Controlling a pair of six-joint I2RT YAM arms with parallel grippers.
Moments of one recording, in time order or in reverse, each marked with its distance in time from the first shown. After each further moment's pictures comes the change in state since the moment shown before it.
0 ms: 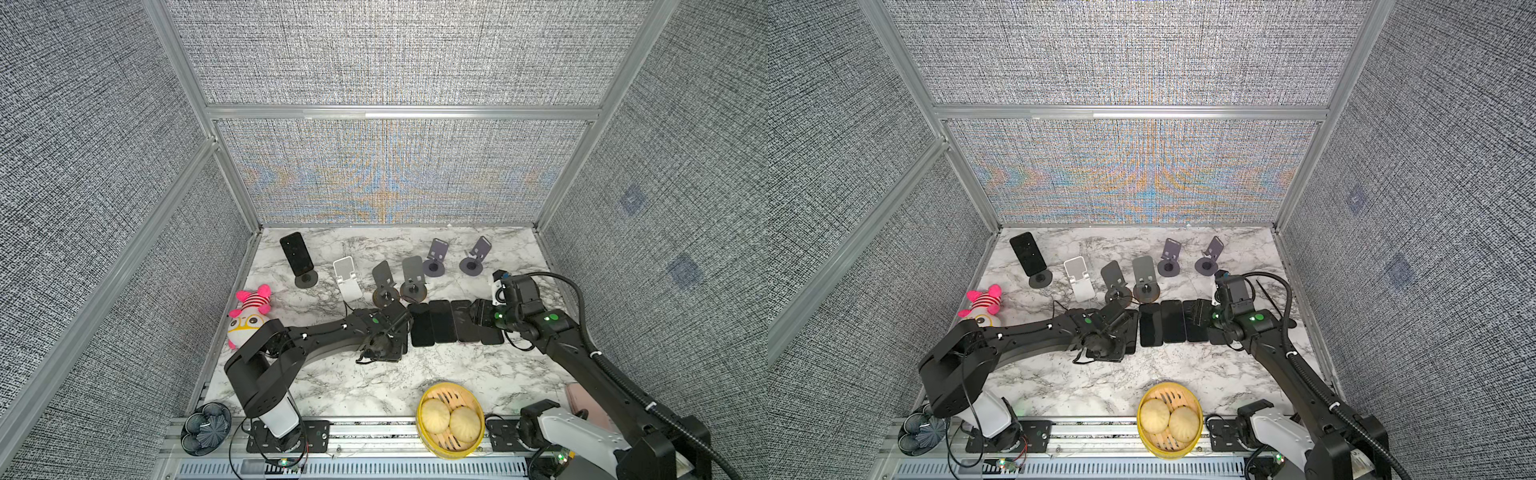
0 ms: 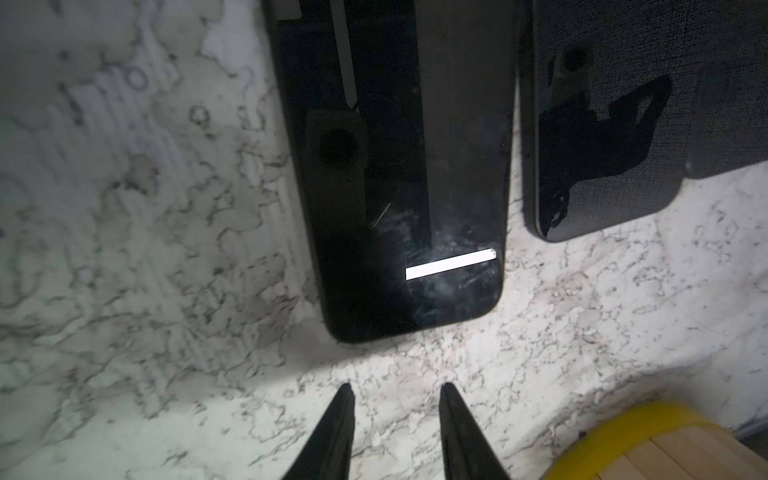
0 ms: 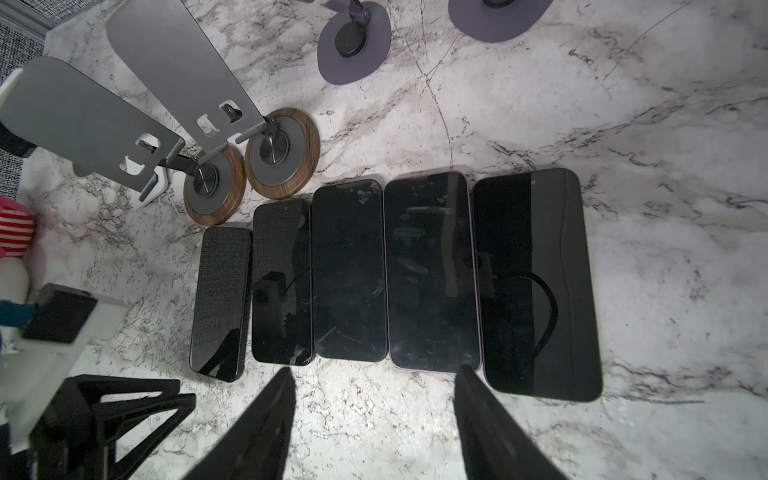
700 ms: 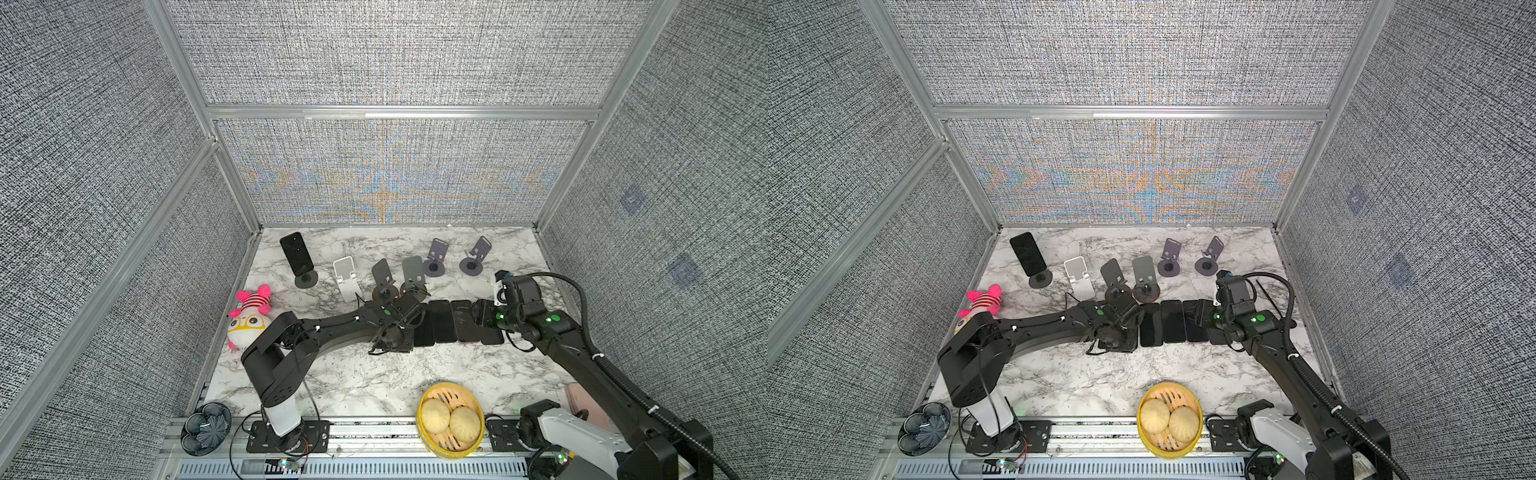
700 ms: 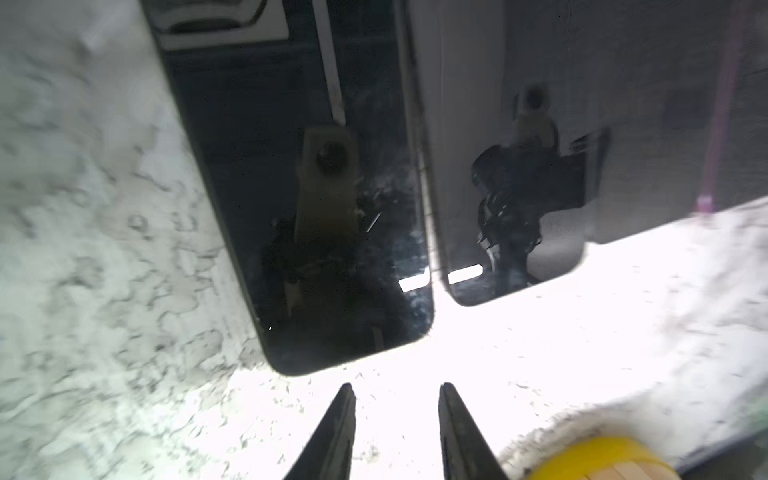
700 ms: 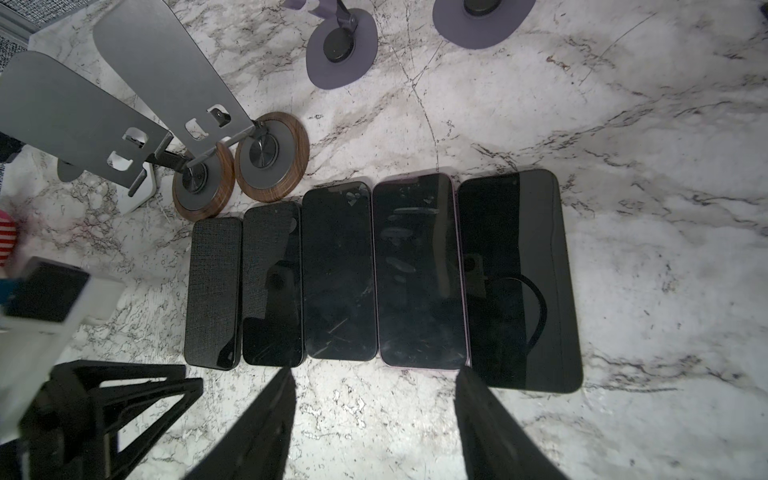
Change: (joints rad) left arm -0.007 0.038 0.143 -0.023 -0.027 0.001; right arm 0.003 -0.006 -0.001 -0.014 0.017 0.000
